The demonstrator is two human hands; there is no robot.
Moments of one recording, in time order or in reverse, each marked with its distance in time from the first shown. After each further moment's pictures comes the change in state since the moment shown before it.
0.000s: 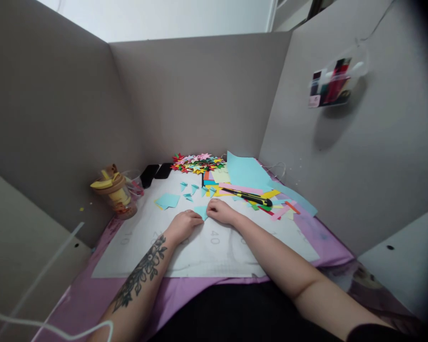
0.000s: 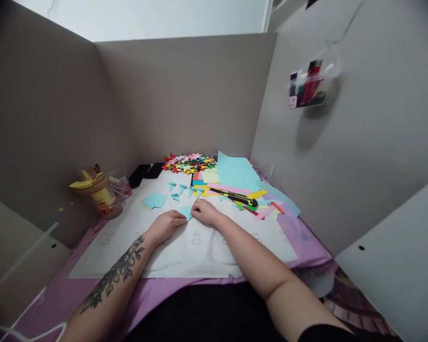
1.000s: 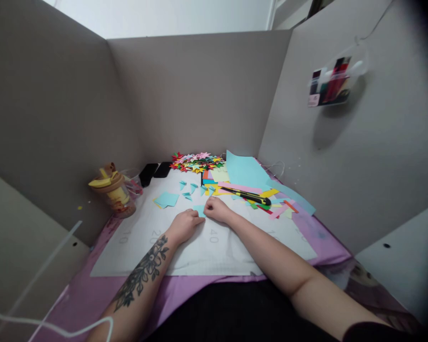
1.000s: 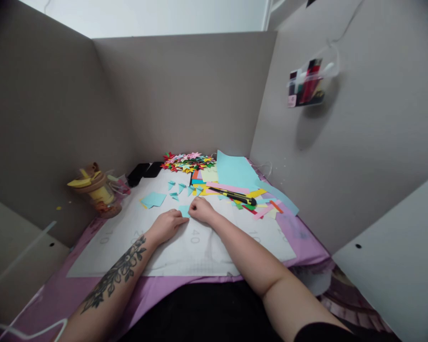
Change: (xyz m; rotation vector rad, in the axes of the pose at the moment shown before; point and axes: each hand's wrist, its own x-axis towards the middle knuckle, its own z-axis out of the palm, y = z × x) left_hand 0.002 0.011 0.002 0.269 -0.120 -0.044; right_hand 0.007 0.001 0.013 -0.041 0.017 0.204
